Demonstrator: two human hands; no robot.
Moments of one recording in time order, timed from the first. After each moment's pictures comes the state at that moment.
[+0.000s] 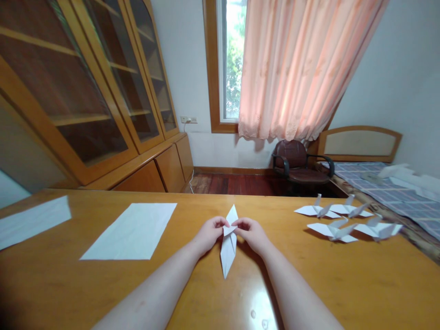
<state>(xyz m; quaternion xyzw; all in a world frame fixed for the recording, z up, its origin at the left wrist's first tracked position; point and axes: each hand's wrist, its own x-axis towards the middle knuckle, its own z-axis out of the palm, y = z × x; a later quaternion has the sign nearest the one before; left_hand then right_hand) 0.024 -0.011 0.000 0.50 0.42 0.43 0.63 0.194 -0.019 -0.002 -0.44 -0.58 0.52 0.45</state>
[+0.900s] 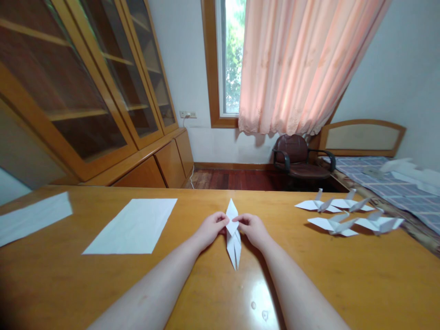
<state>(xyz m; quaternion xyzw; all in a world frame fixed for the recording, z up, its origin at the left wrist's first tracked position) 0.023 -0.012 0.005 0.51 0.43 0.40 0.63 0.194 -0.018 -0.008 -0.50 -0.59 0.48 0.42</state>
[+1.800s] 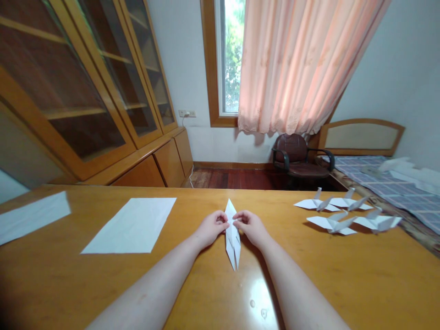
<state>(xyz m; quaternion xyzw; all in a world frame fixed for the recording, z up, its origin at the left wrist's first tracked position) 0.024 -0.011 -0.001 0.53 0.44 0.40 0.61 0.194 -0.017 -0.008 -0.47 -0.58 0.50 0.43</state>
